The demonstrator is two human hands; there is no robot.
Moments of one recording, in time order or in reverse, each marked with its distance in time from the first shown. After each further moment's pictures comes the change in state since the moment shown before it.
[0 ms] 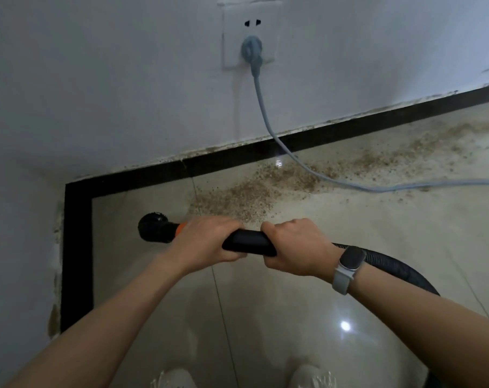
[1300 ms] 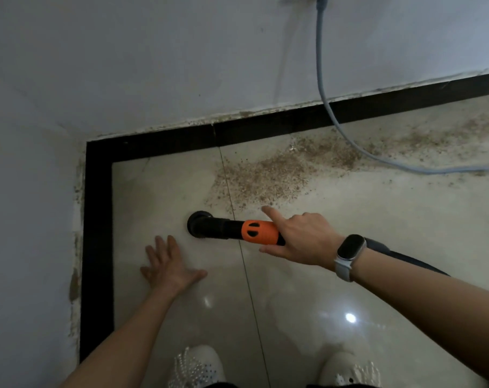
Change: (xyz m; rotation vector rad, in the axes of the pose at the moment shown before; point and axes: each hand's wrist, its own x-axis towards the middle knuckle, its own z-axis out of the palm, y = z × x) left_hand -0.118 -0.107 0.156 -0.186 -0.271 -1.149; right_hand 0.042 -0.039 0.074 -0.059 -0.108 0.028
